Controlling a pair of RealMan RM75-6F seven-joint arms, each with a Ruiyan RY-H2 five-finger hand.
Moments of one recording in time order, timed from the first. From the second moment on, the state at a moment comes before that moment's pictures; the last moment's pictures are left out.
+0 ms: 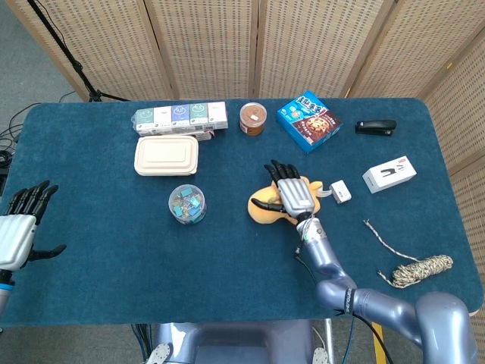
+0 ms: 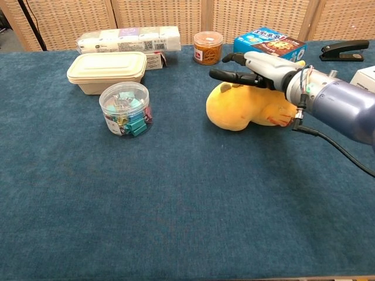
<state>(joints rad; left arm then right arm) -0.23 -0.94 -0.09 -1.84 1.37 1.31 0.05 0.83 -1.79 0.33 -1.17 -1.04 0.92 -0.22</state>
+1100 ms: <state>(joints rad) -0.23 -0.93 -0.09 -1.84 1.37 1.30 0.02 0.91 -1.93 0.32 -1.01 -1.06 0.90 -0.27</state>
